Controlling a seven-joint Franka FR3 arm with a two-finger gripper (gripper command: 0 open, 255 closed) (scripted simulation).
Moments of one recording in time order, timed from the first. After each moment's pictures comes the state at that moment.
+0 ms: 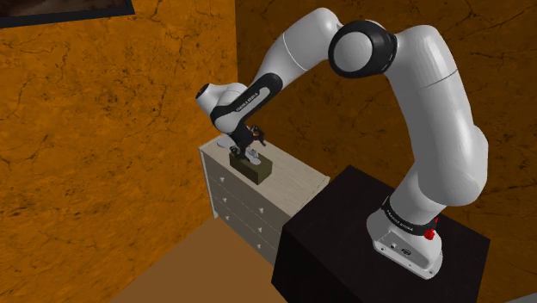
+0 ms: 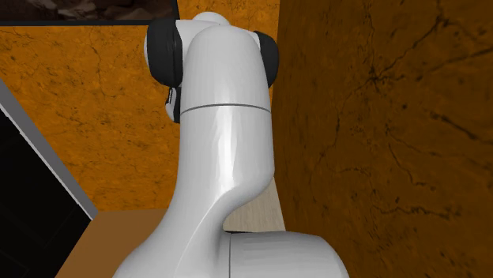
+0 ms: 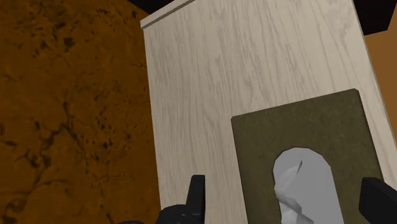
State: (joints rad) arm 0.12 0.76 0.23 -1.63 -0.48 1.82 0.72
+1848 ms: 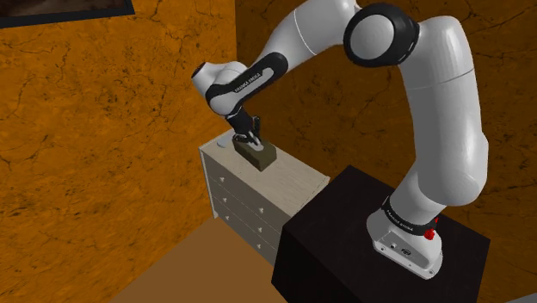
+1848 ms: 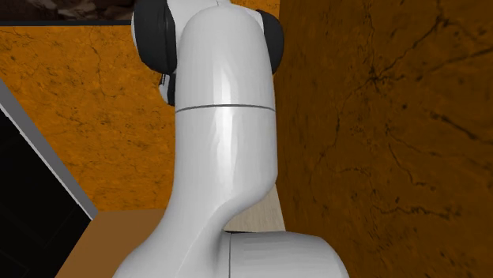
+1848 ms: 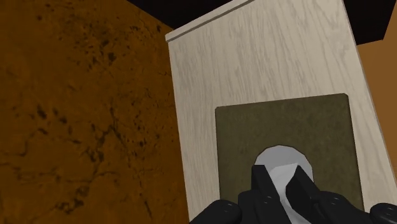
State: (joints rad) arm 0.11 0.64 0.25 -1.63 -0.45 1.71 0.68
